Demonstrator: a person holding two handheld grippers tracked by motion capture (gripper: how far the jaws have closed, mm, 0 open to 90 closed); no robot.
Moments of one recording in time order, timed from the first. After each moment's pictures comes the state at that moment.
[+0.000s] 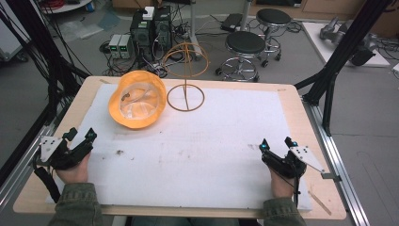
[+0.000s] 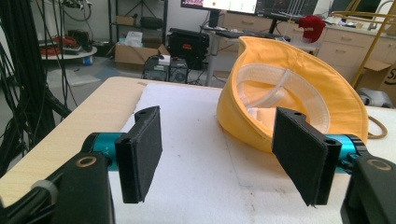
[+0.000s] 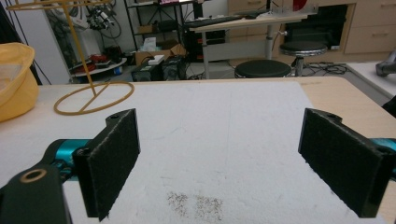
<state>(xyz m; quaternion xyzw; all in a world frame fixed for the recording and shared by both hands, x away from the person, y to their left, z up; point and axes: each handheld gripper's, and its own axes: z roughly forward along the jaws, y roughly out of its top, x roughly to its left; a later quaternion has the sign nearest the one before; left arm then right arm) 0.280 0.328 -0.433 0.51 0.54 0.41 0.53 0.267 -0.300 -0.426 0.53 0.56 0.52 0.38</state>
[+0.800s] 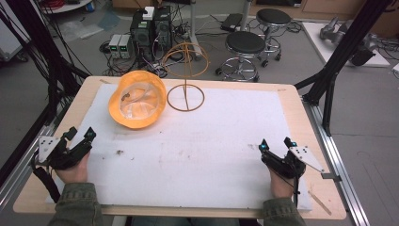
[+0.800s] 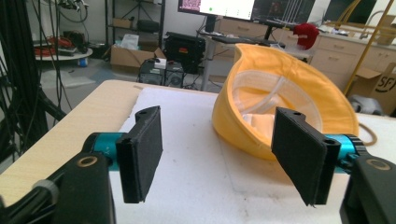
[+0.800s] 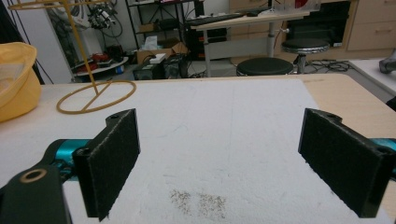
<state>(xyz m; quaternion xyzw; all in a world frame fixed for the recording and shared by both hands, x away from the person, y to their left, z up) 0.280 0.329 -0.425 0.51 0.53 0.41 0.54 0.267 -0.299 -0.427 0.53 0.56 0.52 0.37</state>
